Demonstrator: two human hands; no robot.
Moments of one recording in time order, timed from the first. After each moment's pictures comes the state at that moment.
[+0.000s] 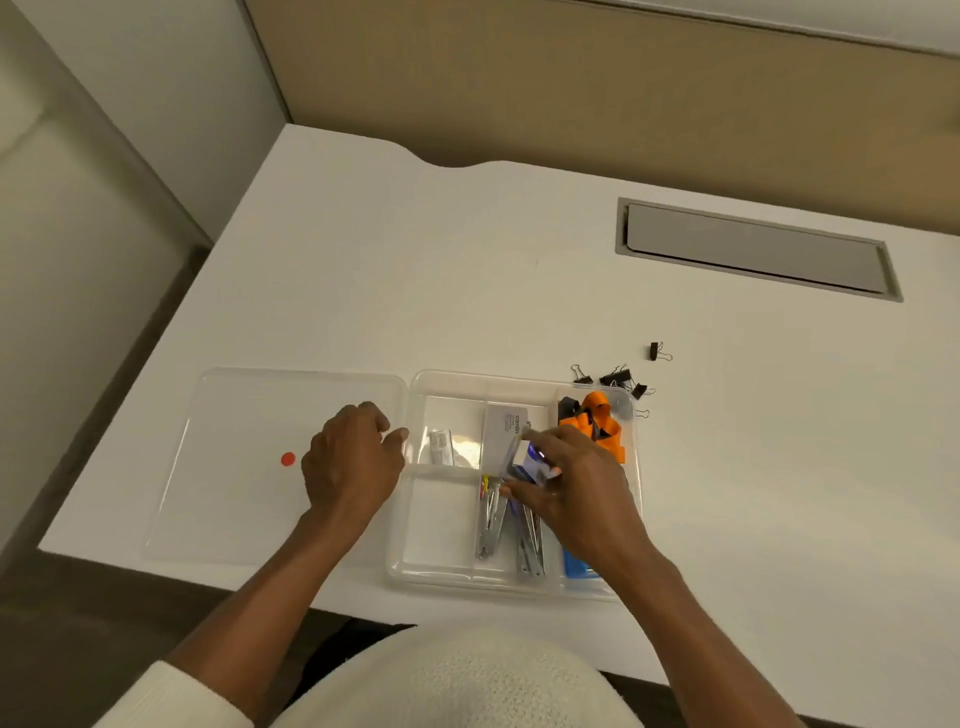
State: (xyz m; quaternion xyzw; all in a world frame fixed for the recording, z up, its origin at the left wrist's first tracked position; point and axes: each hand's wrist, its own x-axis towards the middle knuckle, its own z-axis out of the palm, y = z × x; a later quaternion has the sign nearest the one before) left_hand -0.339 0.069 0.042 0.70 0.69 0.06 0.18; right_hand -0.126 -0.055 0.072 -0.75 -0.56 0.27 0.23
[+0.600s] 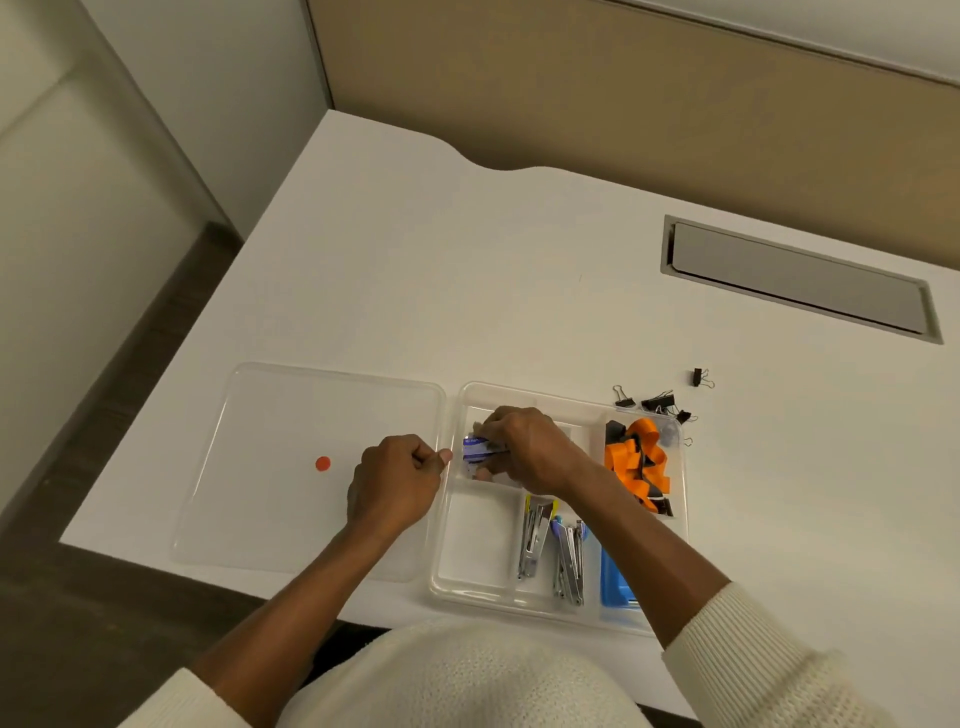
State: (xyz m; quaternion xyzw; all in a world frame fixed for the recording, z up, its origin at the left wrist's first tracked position) left_hand -0.363 0.082 0.023 0.64 0.66 0.06 0.39; right_hand -0.165 0.070 0.013 -0.62 -0.73 0.30 0.05
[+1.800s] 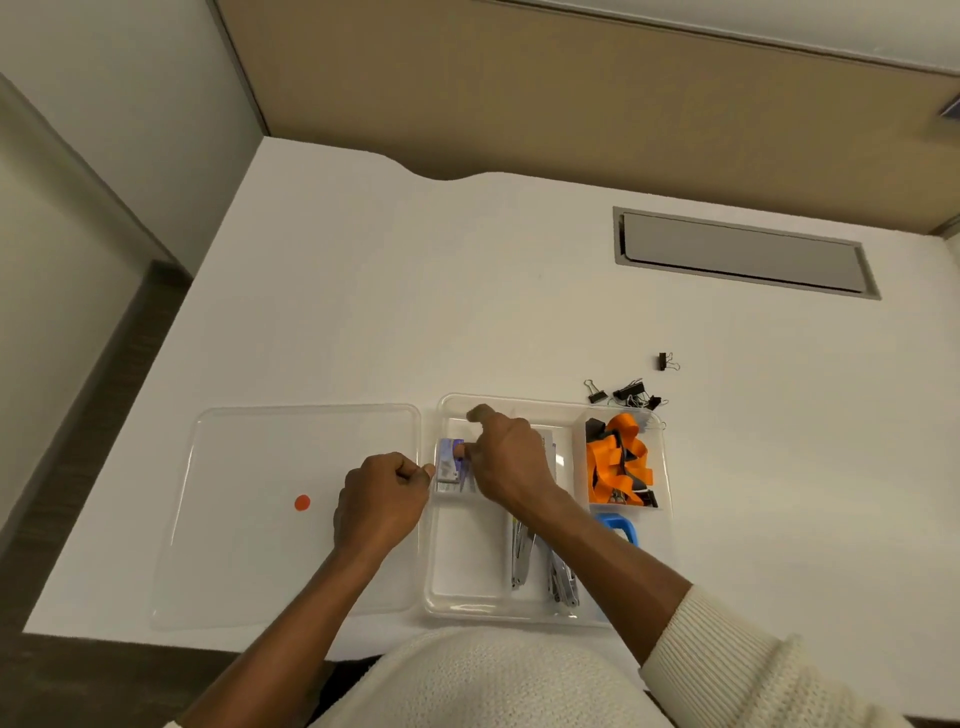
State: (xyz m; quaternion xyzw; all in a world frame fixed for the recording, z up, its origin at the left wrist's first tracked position) left_hand -0.359 0.093 0.018 0.65 0.65 0.04 0.40; right_hand -0.195 0.065 0.017 -0.81 -0.49 0.30 0.14
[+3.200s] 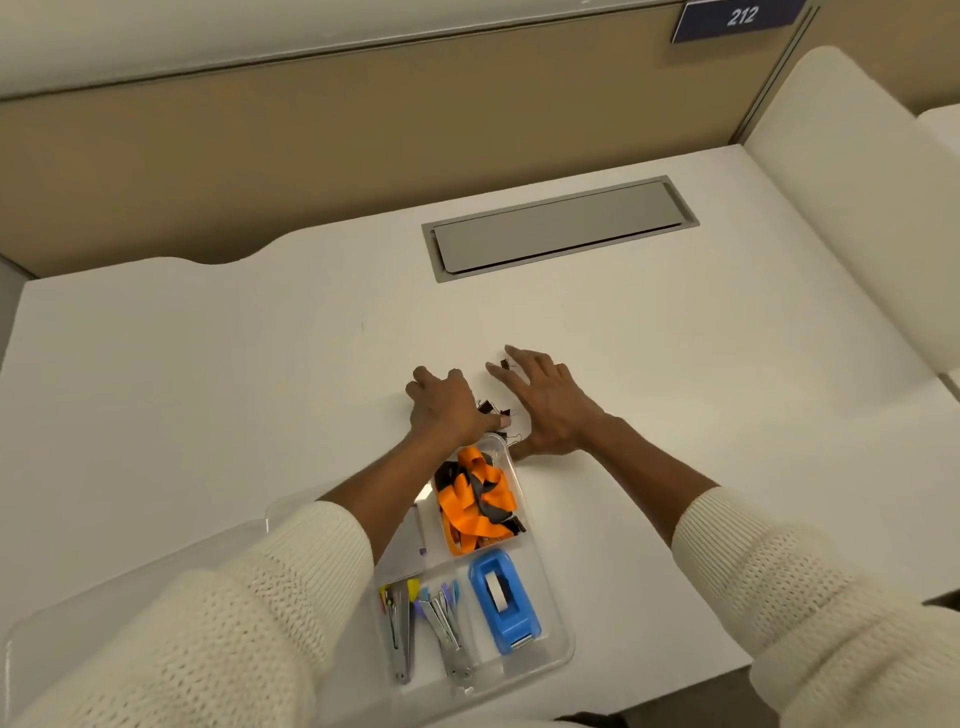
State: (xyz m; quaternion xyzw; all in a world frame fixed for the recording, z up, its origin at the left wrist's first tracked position) left_hand -0.030 0.113 0.008 0.84 0.46 -0.16 0.24; right_hand 0.102 -0.007 -0.031 -0.79 -0.59 0.17 0.04
